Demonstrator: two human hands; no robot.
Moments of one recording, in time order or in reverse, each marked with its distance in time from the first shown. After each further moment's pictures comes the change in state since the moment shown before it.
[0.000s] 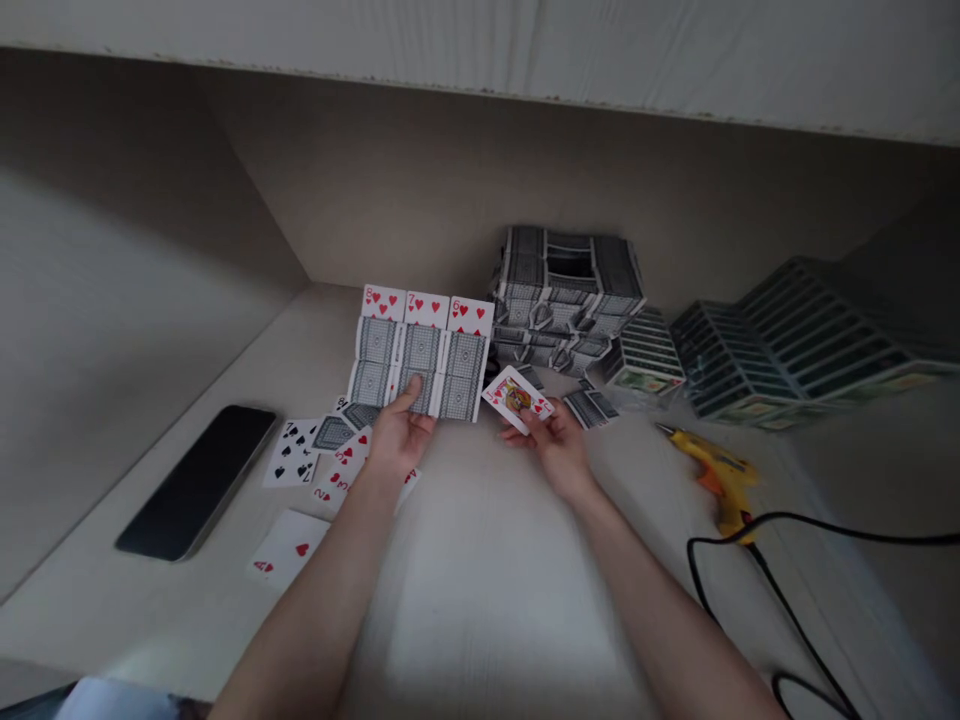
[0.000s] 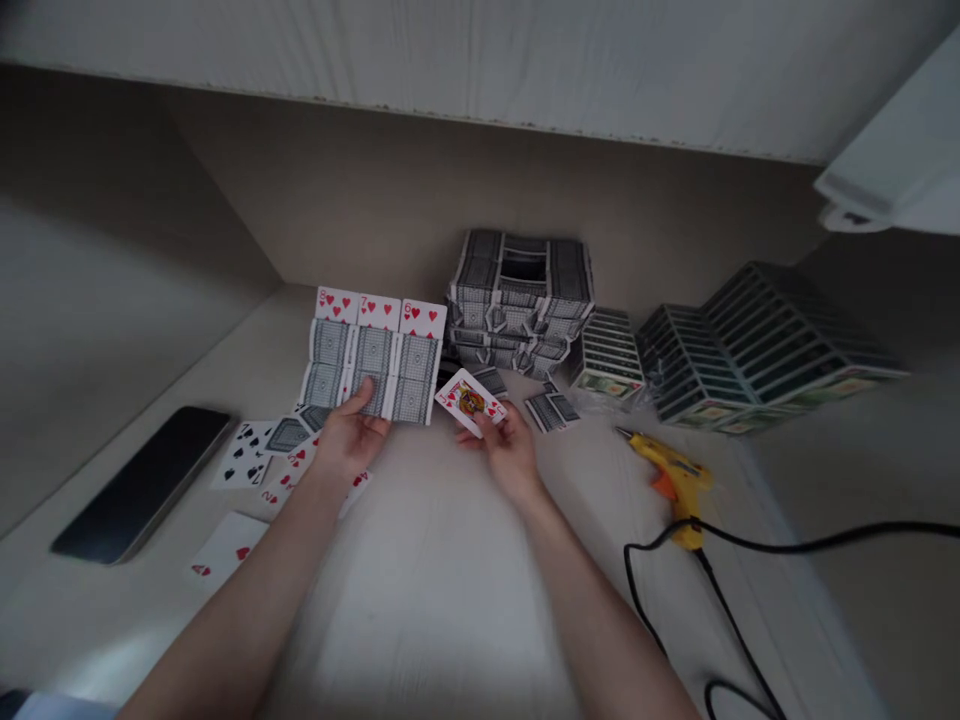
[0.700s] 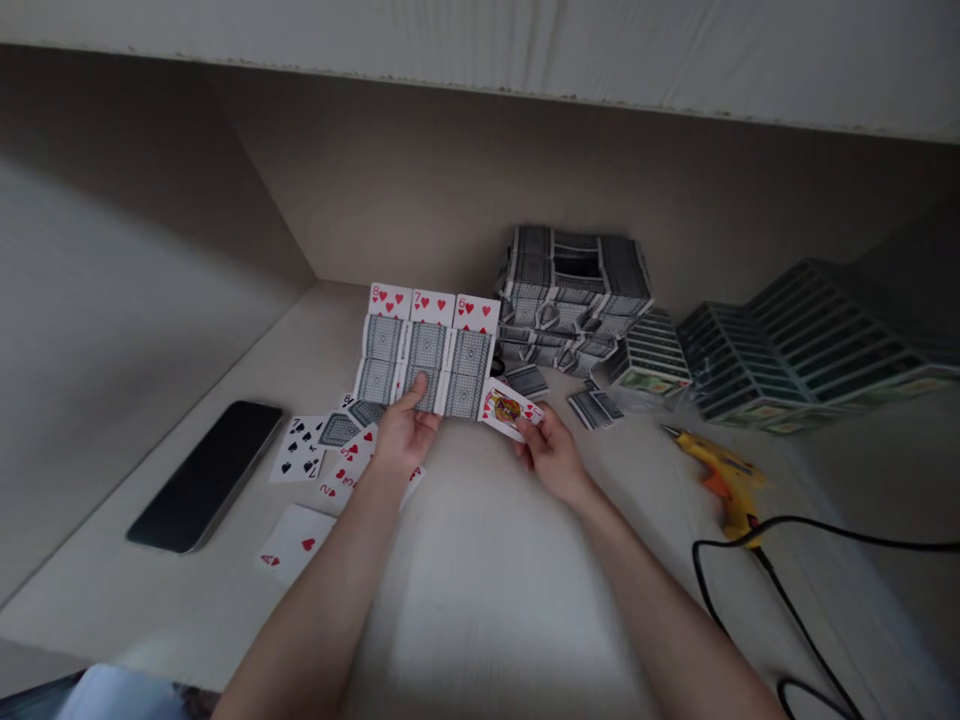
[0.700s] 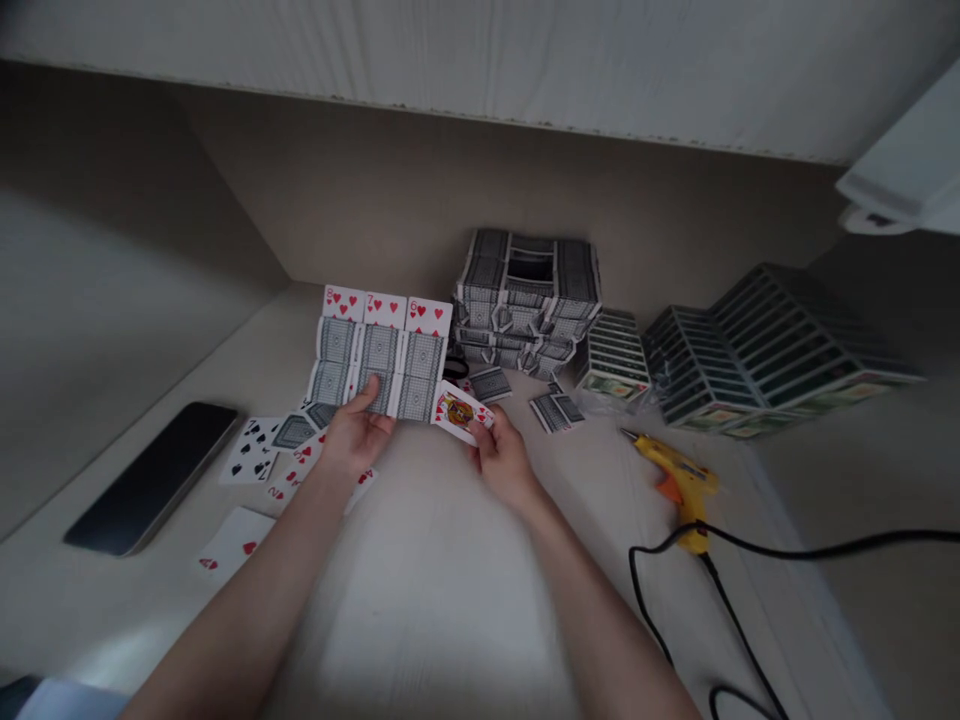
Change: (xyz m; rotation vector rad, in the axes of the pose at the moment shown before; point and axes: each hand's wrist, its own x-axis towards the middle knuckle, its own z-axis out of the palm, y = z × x) left_hand 0.002 -0.001 -0.004 0.000 -0.013 0.008; right_hand -0.005 0.006 0.001 -0.372 -0.122 0.001
